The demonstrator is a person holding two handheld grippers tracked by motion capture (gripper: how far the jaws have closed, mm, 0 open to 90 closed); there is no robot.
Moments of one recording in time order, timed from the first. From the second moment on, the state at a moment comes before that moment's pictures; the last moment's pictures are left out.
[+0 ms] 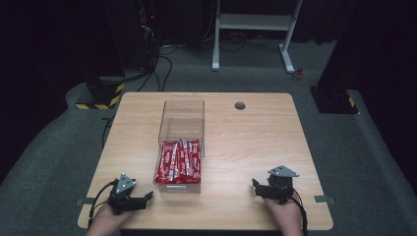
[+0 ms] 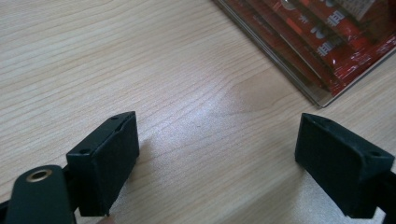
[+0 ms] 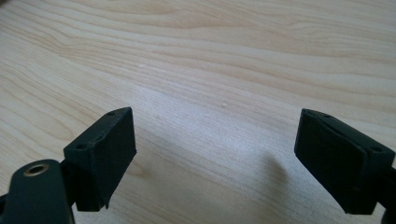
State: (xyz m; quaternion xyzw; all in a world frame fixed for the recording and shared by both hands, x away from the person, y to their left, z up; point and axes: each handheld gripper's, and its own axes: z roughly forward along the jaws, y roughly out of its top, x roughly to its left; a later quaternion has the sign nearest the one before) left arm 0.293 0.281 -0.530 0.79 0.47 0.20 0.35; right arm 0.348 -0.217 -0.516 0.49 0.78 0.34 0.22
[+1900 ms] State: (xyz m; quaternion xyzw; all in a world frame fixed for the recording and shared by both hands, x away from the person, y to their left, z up) left arm 0.292 0.281 -0.530 0.79 0.47 0.20 0.35; right arm 0.341 -0.178 -0.503 0.42 0.78 0.41 0.20
